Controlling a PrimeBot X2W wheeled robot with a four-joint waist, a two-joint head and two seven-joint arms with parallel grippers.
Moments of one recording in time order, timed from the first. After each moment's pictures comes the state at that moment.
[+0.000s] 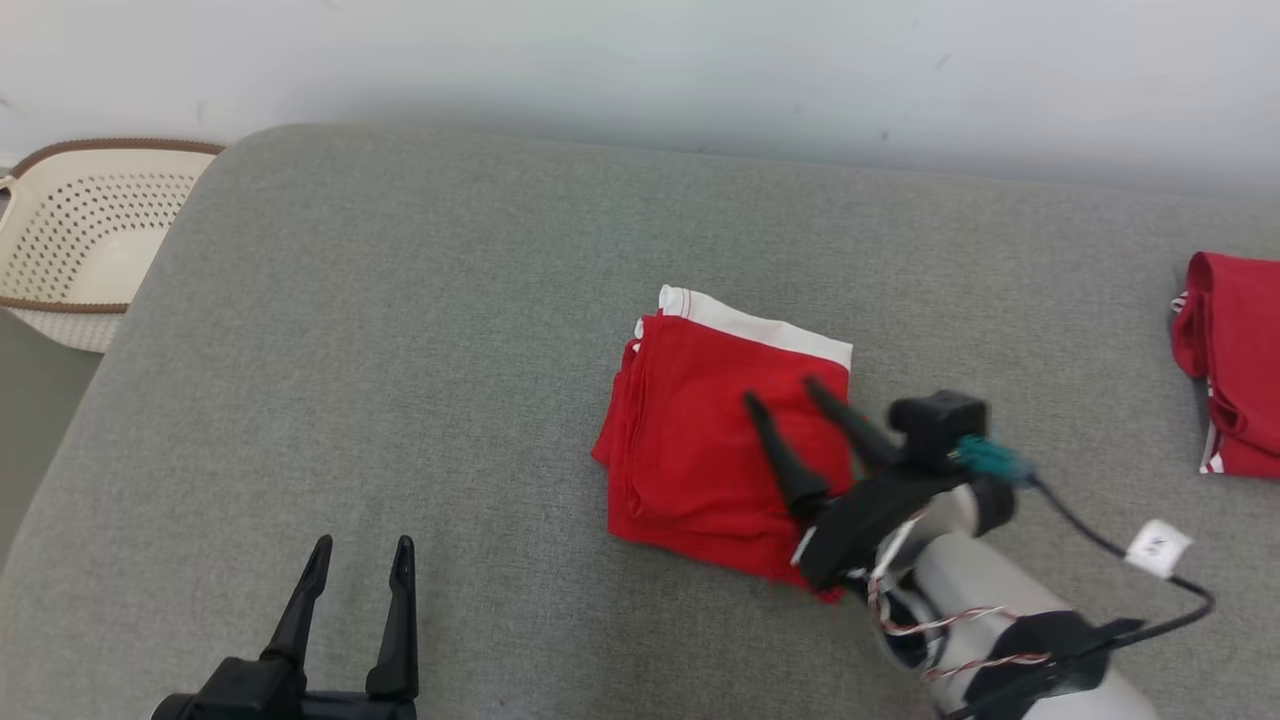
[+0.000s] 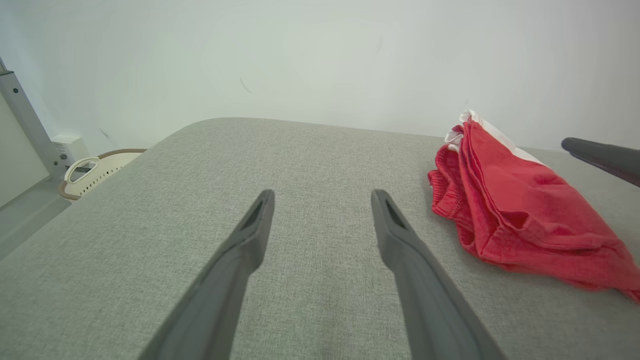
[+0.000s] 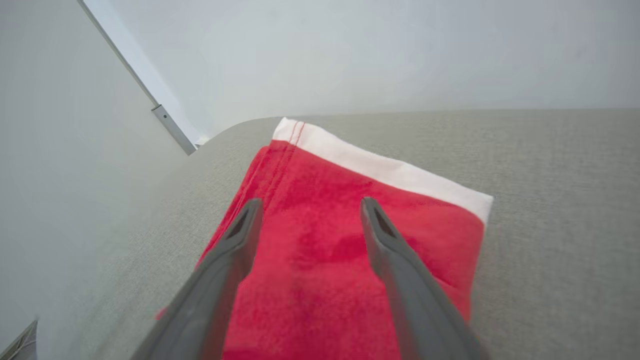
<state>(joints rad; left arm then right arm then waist) -0.11 0.05 -0.07 0.07 -0.12 0.01 -0.26 -0.65 -0.19 0.82 0.66 0.71 0.13 -0.26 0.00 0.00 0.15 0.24</state>
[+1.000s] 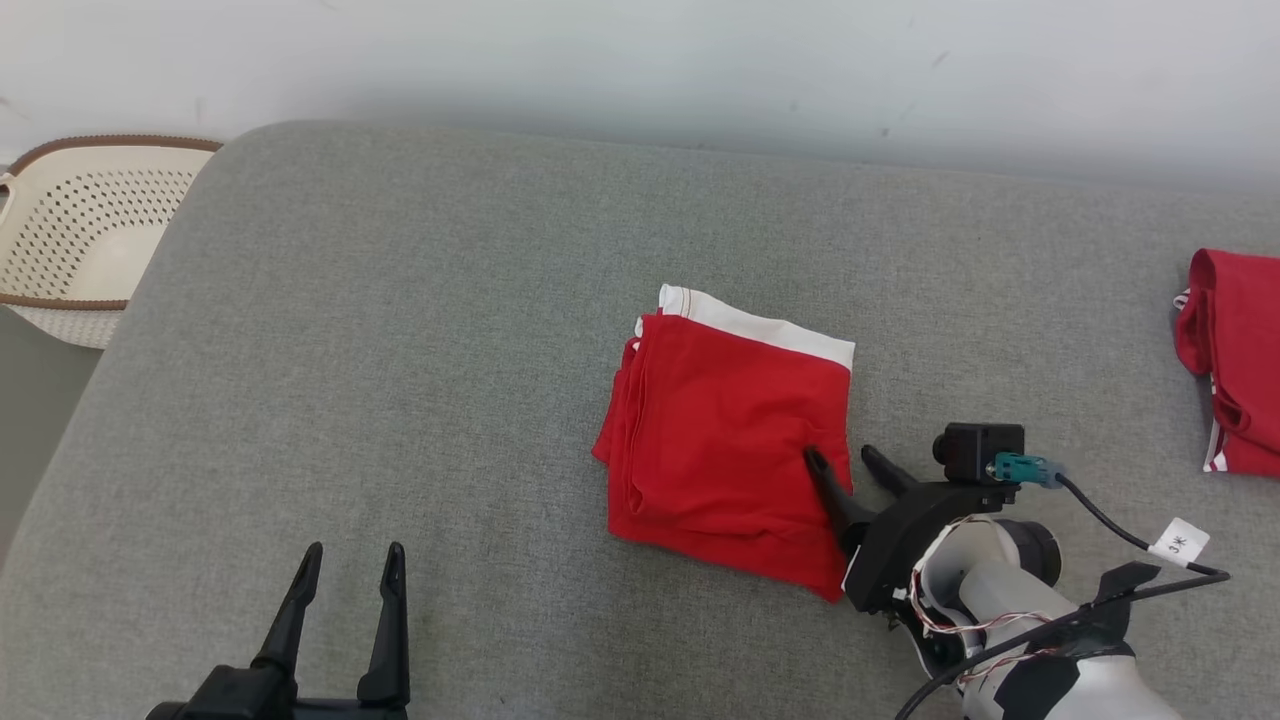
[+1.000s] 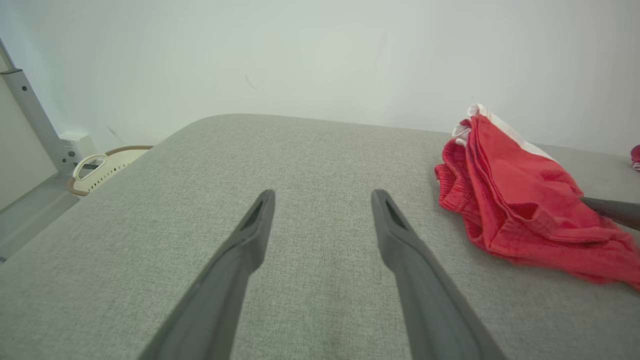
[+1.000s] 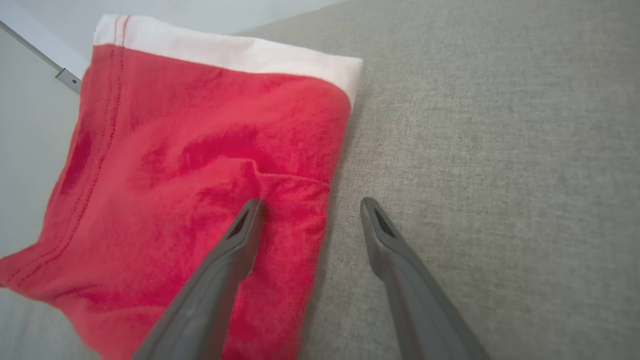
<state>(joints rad) -0.09 0.05 -0.05 0.06 -0.11 0.01 -0.26 -0.69 -0.23 0.86 0.88 0.92 0.13 -0.17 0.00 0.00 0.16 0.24</state>
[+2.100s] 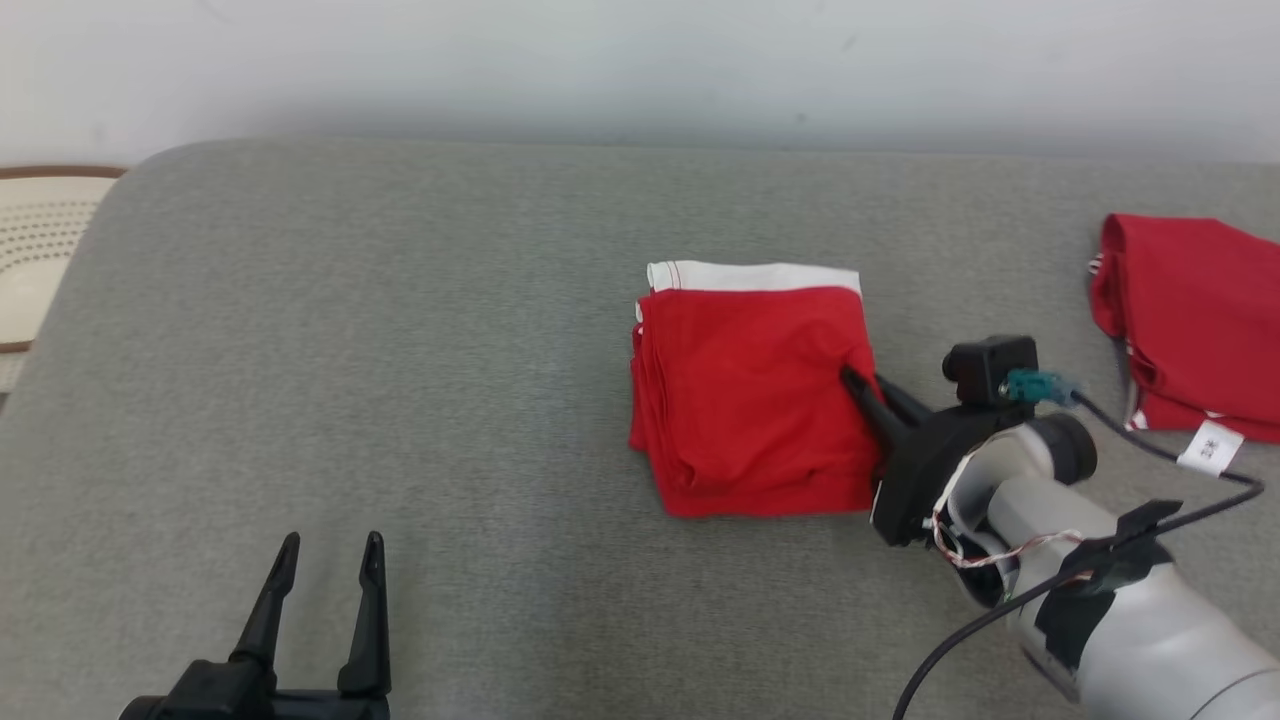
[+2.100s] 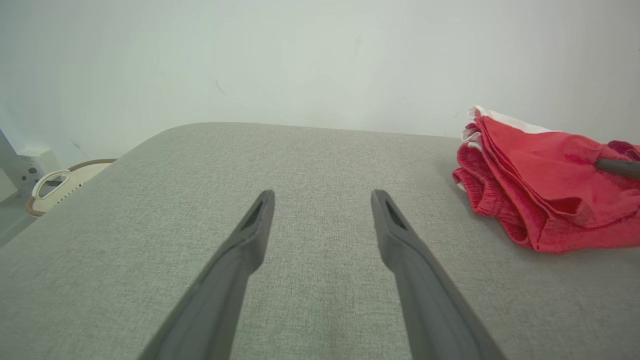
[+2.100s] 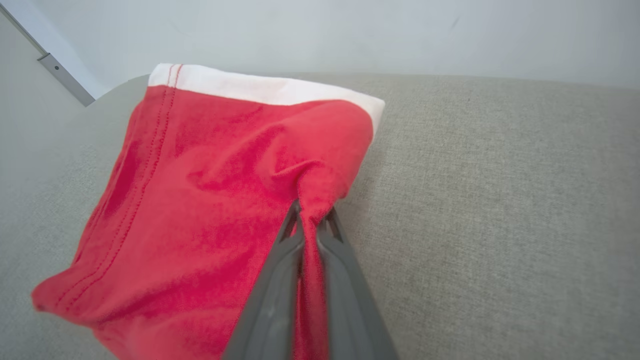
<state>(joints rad) -0.10 0.05 -0.02 0.05 -0.10 0.00 -0.26 -0.84 -0.33 1.12 0.86 0.99 0.13 -0.21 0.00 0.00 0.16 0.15</state>
